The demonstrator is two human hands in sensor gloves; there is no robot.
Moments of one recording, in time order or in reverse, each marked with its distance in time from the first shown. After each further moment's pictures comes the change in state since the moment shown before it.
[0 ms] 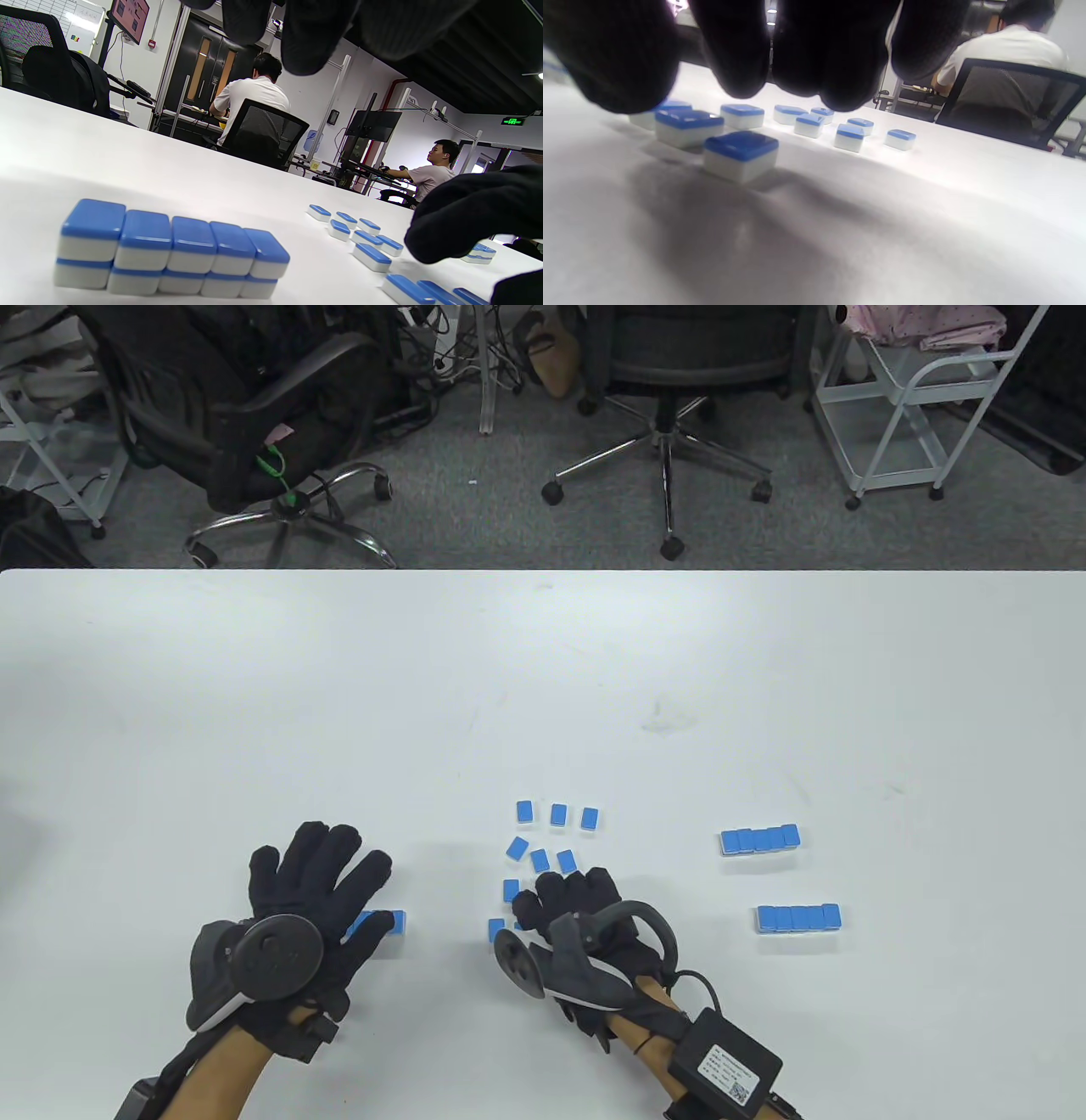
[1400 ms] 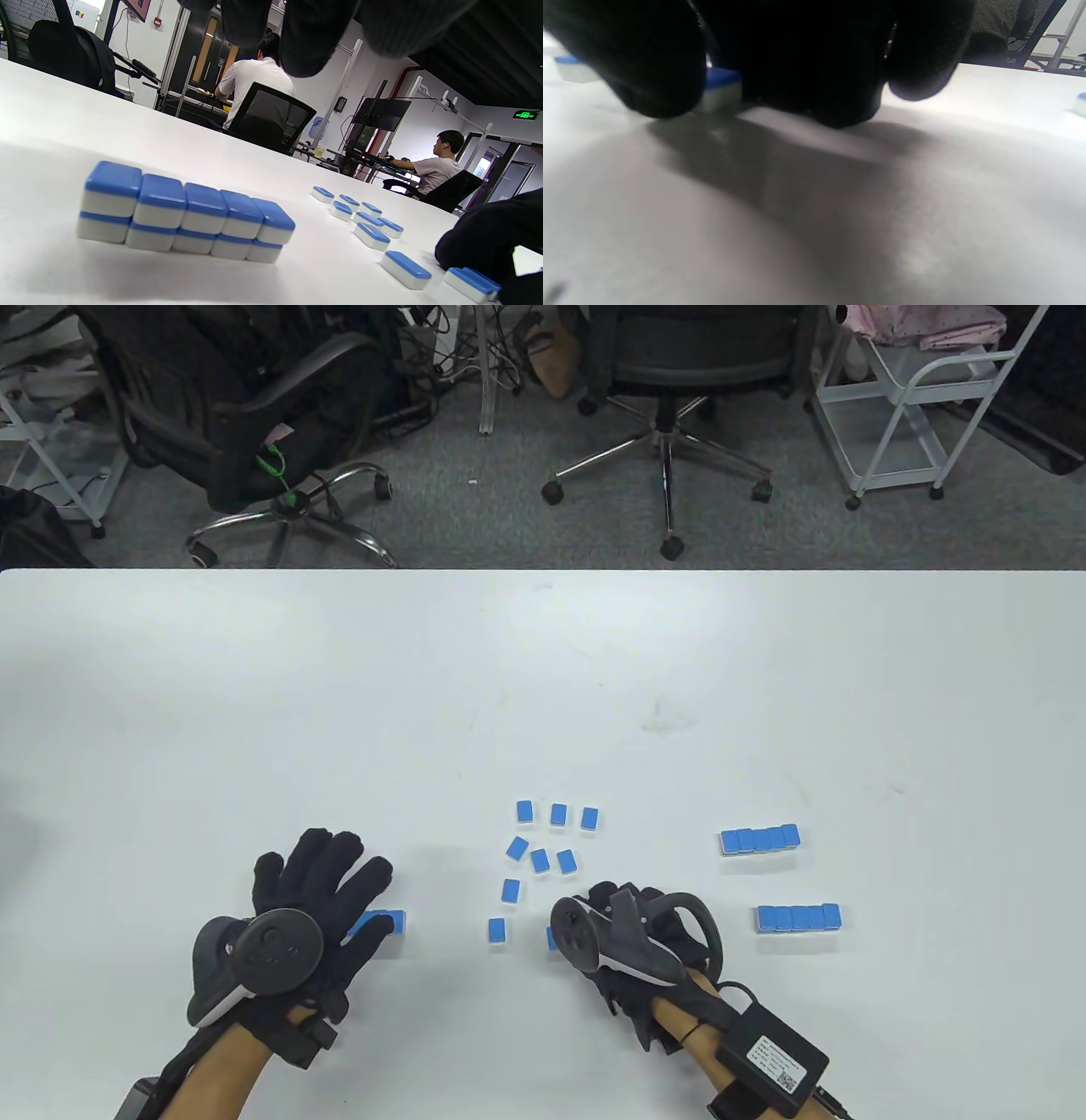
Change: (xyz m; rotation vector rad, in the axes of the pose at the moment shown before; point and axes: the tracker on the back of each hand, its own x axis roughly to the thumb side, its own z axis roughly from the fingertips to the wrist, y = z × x) left_hand -0.006 -0.007 0.000 -0.063 0.030 0.032; right_hand -0.055 0.024 0.011 0.165 0.081 -0.205
